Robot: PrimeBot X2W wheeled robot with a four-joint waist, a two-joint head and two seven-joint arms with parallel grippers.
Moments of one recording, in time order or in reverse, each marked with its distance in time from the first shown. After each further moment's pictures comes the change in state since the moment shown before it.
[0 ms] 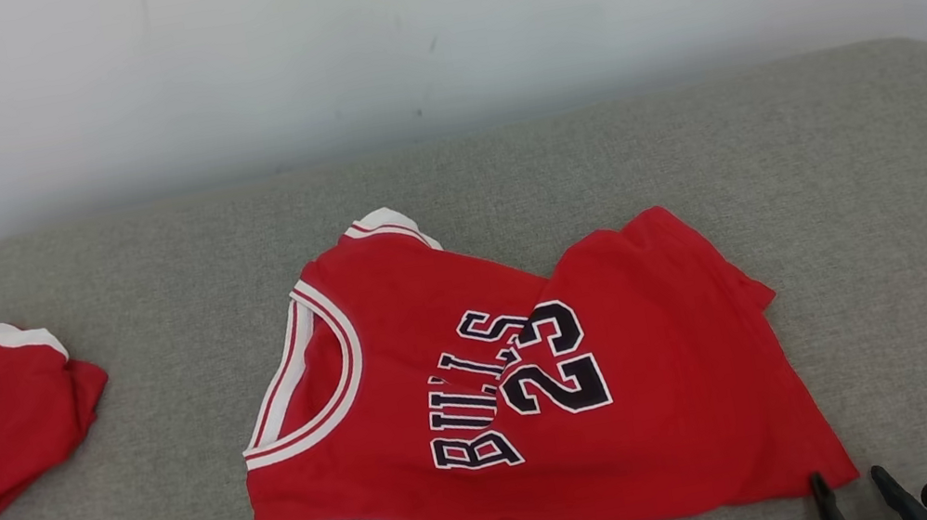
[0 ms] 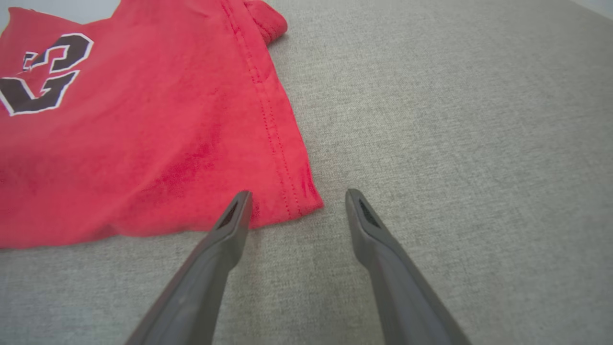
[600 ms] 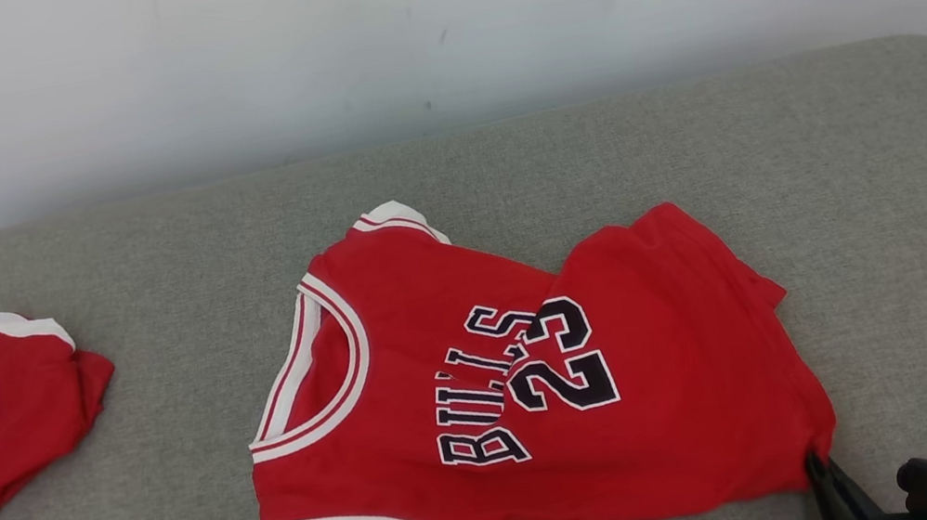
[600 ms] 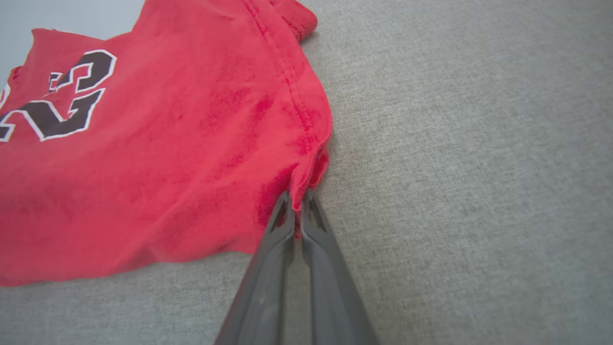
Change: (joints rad) left arm -0.068 0.008 -0.122 0.028 -0.175 0.002 -0.003; right arm -0.064 0.021 0.055 0.050 0.108 0.000 -0.003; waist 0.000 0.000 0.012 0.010
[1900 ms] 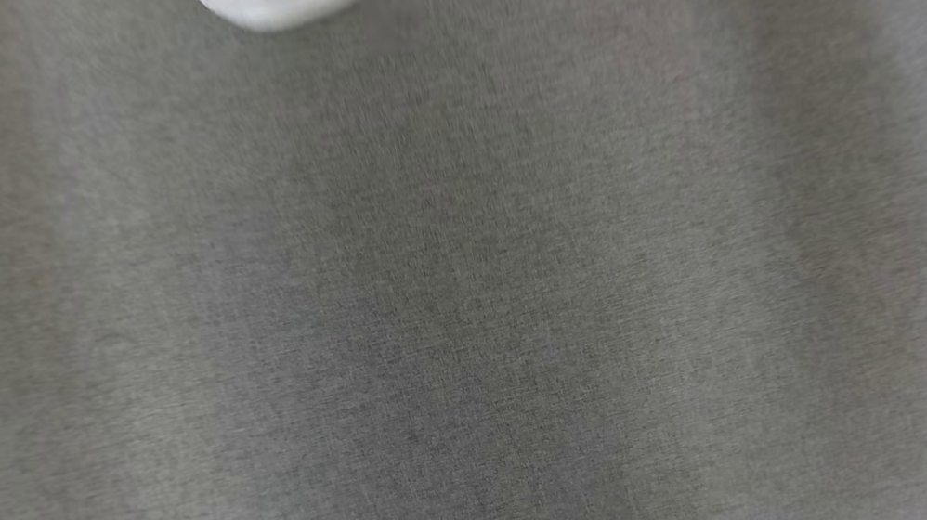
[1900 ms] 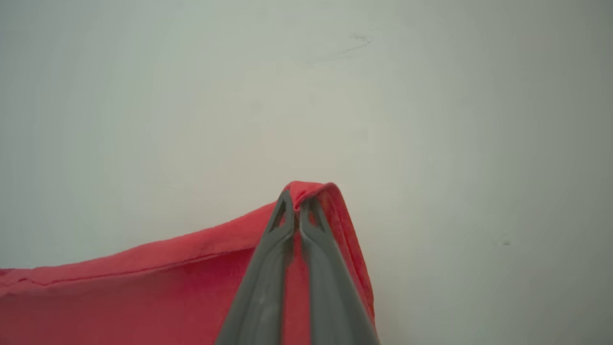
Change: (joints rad) left arm -1.716 0.175 0.066 0.034 -0.221 0.006 0.252; right arm -1.342 -0.170 -0.012 -0.182 0.201 0.000 0.305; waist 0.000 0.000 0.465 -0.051
